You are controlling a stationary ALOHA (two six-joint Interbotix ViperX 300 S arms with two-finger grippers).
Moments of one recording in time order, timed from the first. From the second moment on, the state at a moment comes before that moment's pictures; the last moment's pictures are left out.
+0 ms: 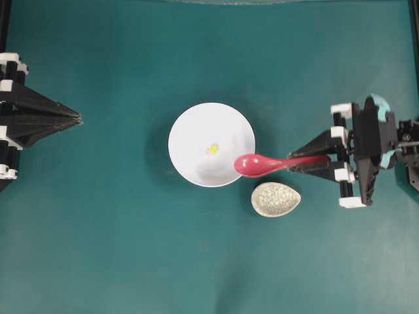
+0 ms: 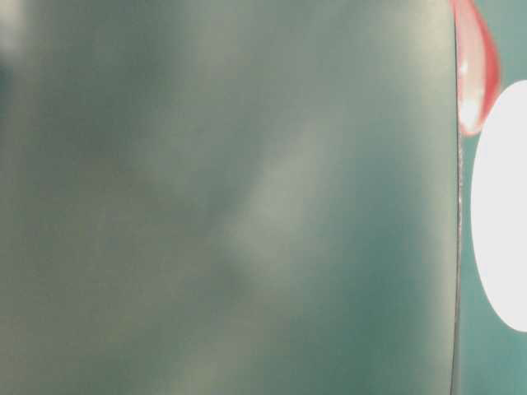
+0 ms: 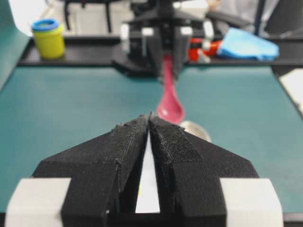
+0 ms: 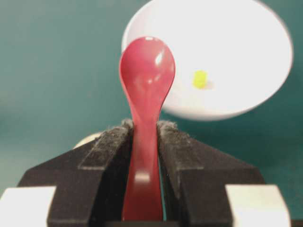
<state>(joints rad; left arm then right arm) 0.00 -0.96 1.17 0.02 -0.24 0.01 0.12 -0.47 1.13 0.40 -0.29 -0.29</state>
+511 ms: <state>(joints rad) 0.00 -0.96 1.17 0.02 -0.24 0.01 -0.03 -0.52 1.01 0.38 -0.01 -0.30</state>
